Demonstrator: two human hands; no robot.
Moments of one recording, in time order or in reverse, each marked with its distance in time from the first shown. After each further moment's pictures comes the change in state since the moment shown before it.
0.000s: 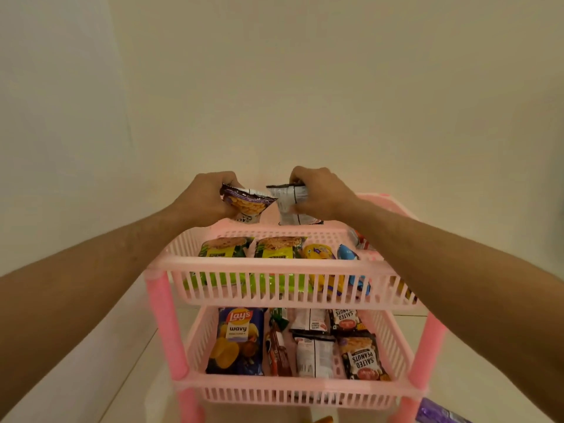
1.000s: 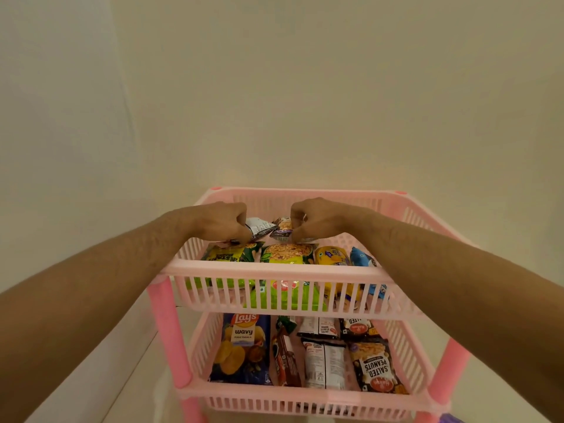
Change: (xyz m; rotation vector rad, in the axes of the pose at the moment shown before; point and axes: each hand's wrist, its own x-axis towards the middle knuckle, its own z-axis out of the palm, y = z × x) left_hand 0.007 -0.021 0.020 0.355 -0.583 -0.234; right_hand 0.018 0.009 0.049 0.027 -0.489 0.005
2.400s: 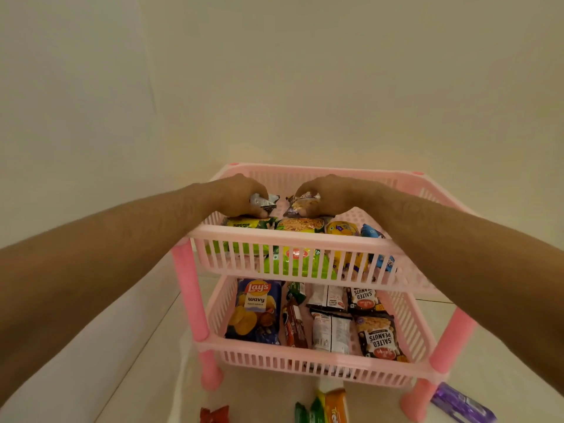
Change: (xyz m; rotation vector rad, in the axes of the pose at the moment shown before) left_hand 0.002 0.000 0.009 0.205 0.116 0.059; right_hand -0.006 -0.009 -0.002 -0.172 -0.020 -0.015
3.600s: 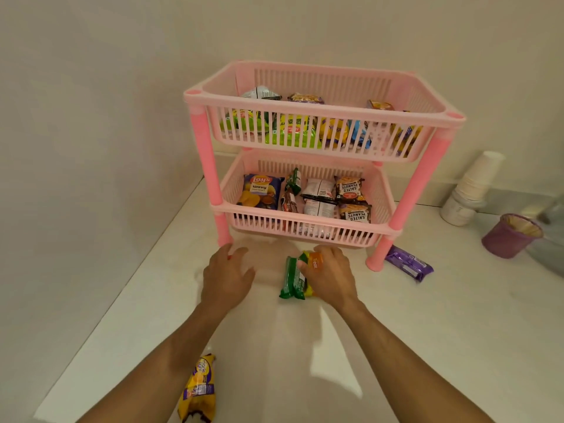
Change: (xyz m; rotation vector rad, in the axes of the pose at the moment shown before) left_hand -0.279 0.128 0.274 -0.334 0.162 -0.514; right_hand -0.247 -0.101 0.295 0.516 0.241 0.462
